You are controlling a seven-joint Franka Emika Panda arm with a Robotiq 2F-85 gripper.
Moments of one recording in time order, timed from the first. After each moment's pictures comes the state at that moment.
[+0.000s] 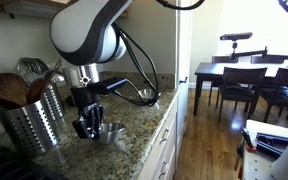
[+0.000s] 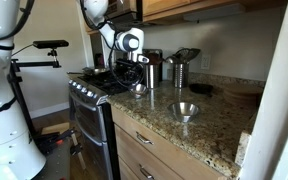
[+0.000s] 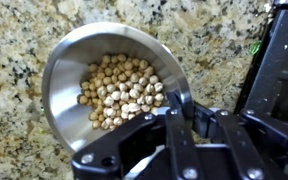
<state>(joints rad) 0.20 0.38 0.24 -1.92 0.05 2.23 -0.04</state>
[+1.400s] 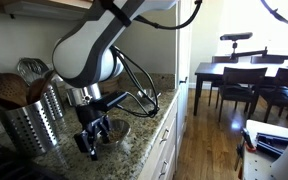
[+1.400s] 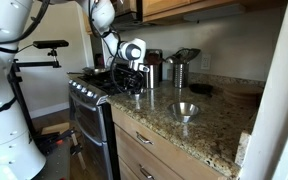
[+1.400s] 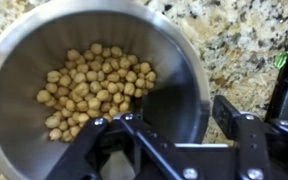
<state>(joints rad) 0.21 0.49 0.24 -1.88 0.05 2.21 -0.02</state>
